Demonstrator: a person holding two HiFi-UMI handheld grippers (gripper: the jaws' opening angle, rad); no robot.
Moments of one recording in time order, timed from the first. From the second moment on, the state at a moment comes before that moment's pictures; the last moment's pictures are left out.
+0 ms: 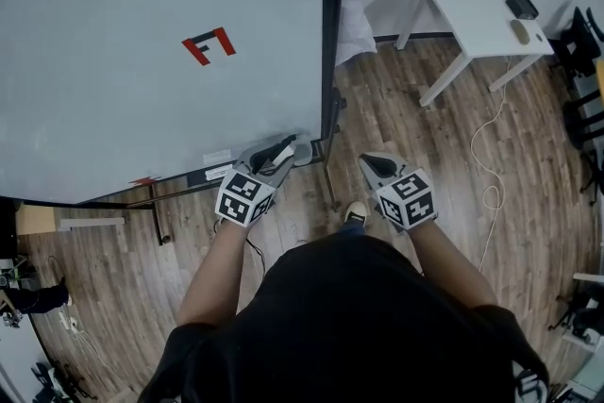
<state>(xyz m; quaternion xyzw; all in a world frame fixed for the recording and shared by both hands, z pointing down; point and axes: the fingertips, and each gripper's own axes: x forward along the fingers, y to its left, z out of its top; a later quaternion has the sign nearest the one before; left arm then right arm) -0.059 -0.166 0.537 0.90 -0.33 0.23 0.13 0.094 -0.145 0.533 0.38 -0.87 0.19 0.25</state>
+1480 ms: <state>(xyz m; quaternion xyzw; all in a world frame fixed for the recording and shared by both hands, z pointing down) -0.143 -0.108 0.532 0.88 -0.39 0.21 0.15 0.045 -0.123 0.527 0.36 -0.88 0.17 0.26</state>
